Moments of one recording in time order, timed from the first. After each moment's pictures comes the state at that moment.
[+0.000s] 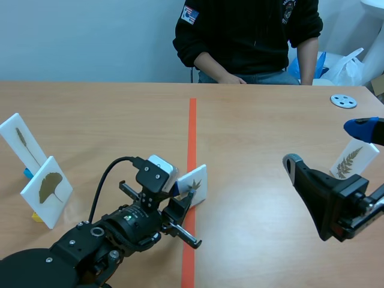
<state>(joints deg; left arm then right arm) 1.1 -4.9 22.5 57.8 6.6 -14.8 -21.7 -43.4 32.2 9.8 114.6 19.0 22.1 12.9</state>
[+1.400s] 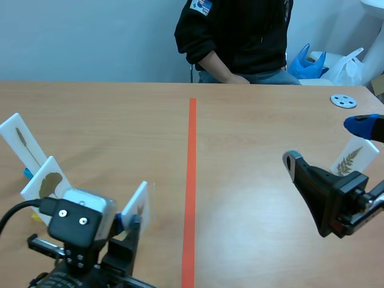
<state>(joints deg) 38.6 -8.6 14.5 98.6 3.7 2.2 -12.6 -42.8 32.2 9.8 114.6 19.0 22.2 12.9</state>
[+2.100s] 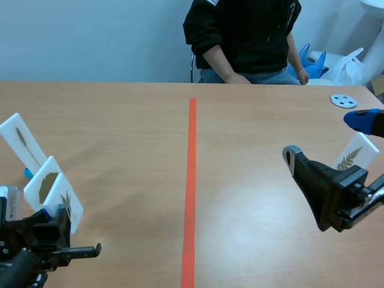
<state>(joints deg) 34.5 -8.6 1.1 89.9 -12.1 2.9 -19.0 -41.8 32.2 9.8 114.6 19.0 22.3 12.9</state>
